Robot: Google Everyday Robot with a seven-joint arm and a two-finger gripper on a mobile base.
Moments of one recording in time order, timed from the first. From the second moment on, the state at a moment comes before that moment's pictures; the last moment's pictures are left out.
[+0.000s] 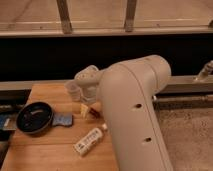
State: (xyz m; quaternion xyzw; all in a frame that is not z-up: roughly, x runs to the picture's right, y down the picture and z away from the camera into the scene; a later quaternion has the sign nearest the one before) arm -0.083 0.130 0.875 -0.36 0.13 0.31 0.87
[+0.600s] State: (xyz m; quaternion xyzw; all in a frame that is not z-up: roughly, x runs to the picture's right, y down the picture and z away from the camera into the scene) arm -0.081 0.142 0.888 -0.36 0.13 0.32 0.87
